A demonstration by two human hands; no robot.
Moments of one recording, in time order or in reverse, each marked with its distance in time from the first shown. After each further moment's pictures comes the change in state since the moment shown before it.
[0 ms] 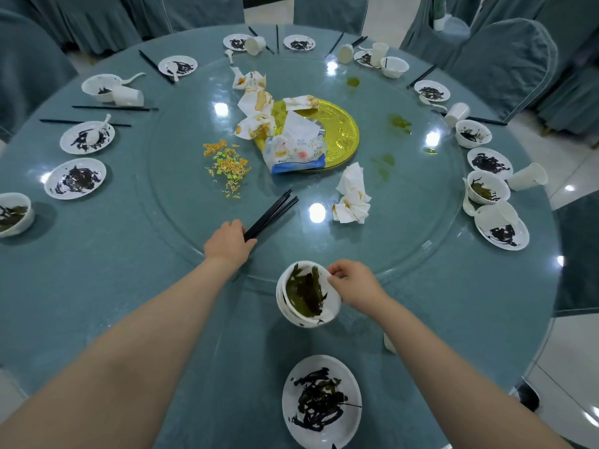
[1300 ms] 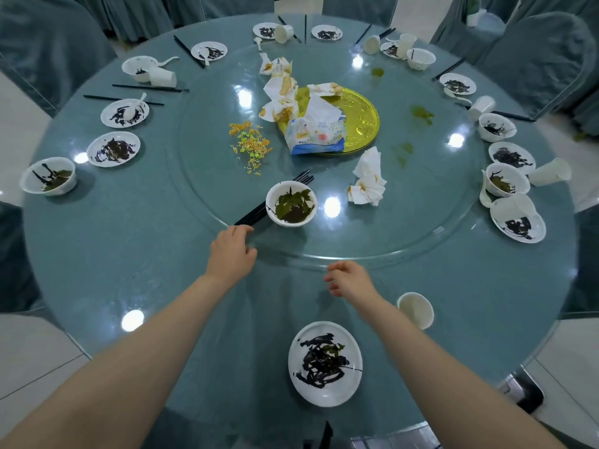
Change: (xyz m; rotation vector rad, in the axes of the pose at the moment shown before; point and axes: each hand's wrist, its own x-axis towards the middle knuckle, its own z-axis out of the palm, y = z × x) left_hand -0.097 -0.038 0.018 -0.153 0.191 0.105; right_hand -0.031 0.018 0.049 0.497 -0.013 0.202
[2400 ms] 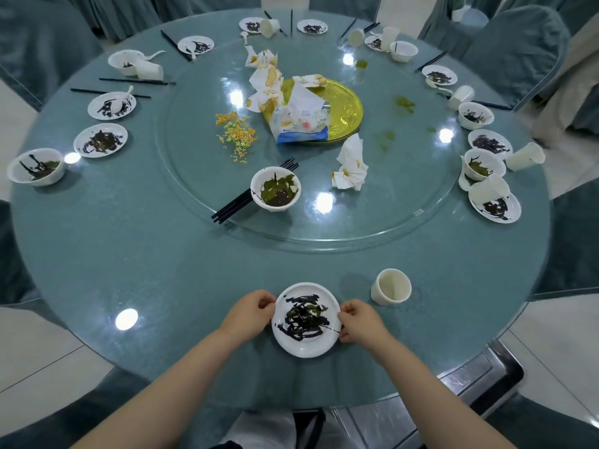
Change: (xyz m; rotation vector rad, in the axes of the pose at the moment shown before) left_hand -0.134 0.036 0.050 -0.455 -0.494 -0.283; right_hand -0.054 0.101 -0.041 -0.220 -0.015 0.120
